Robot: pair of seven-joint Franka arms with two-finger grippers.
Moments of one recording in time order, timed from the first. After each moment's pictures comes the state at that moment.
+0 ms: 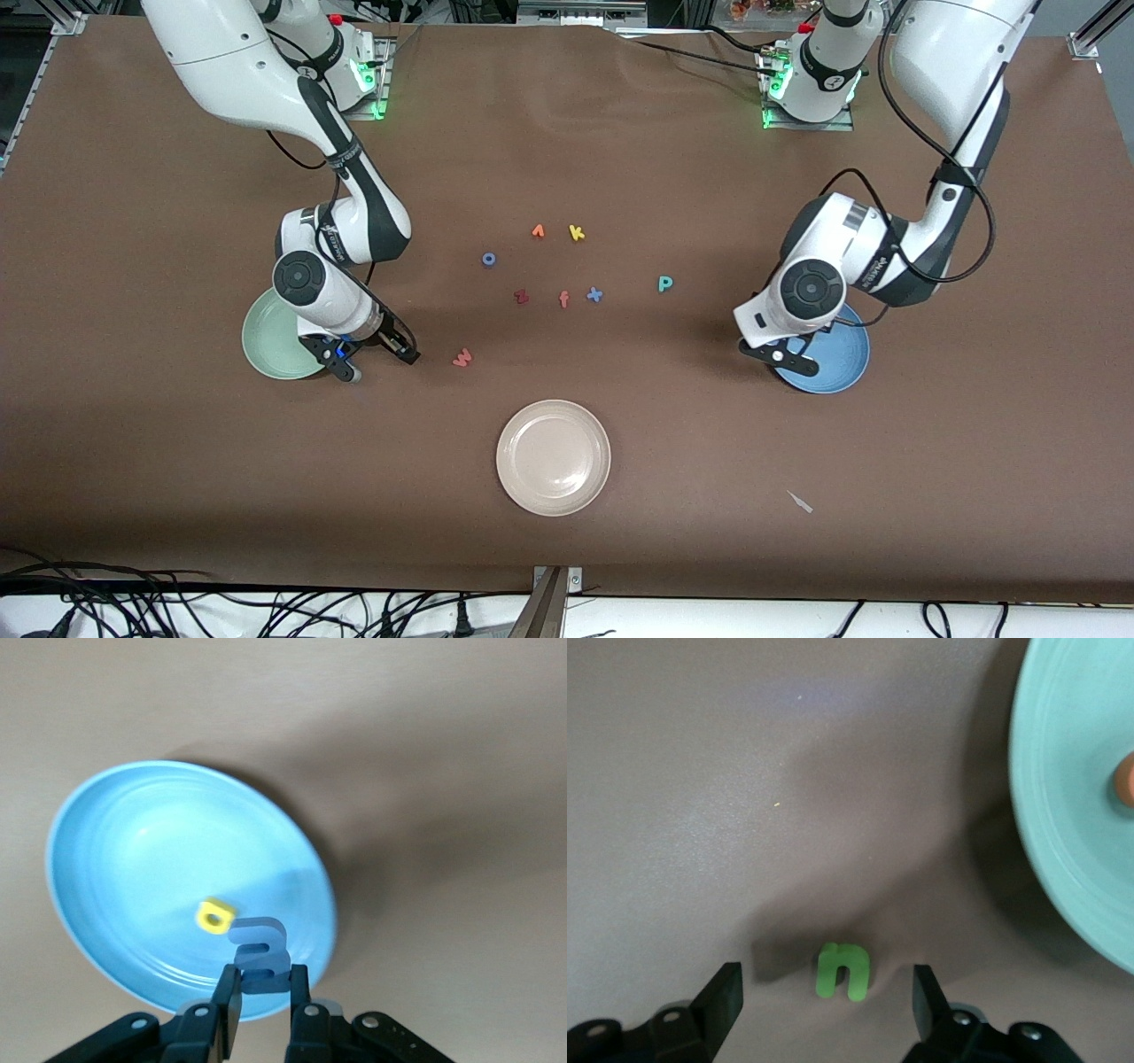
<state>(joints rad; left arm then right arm) -0.02 0.51 -0.30 -1.80 0.36 1.96 -0.13 0.33 0.59 0.00 -1.92 0.10 2.51 0.93</state>
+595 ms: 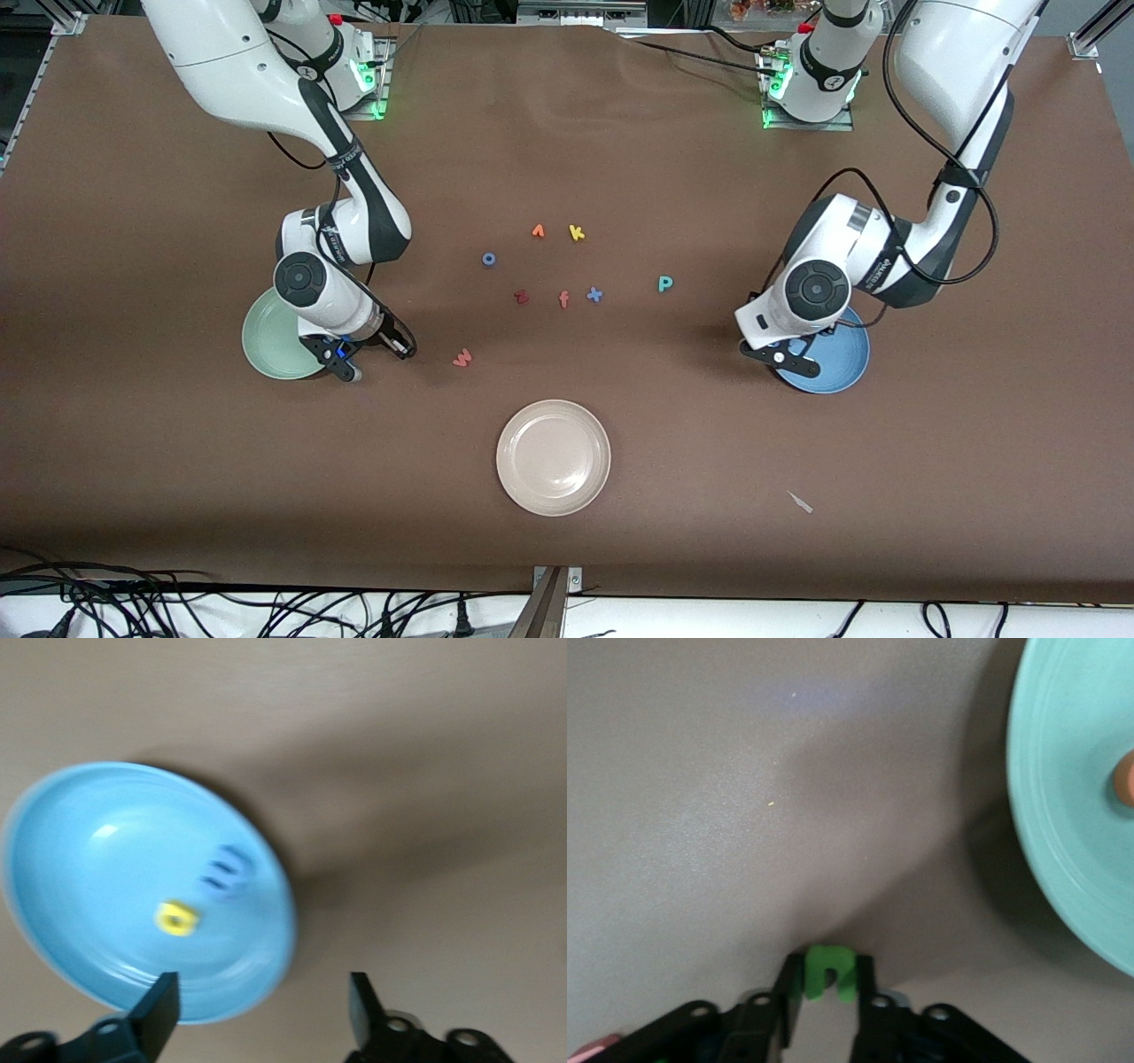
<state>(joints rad) -0.02 0.52 -0.36 -1.80 0.28 1.97 -0.23 0.33 0.60 0.00 -1.92 0.10 2.50 0.93</state>
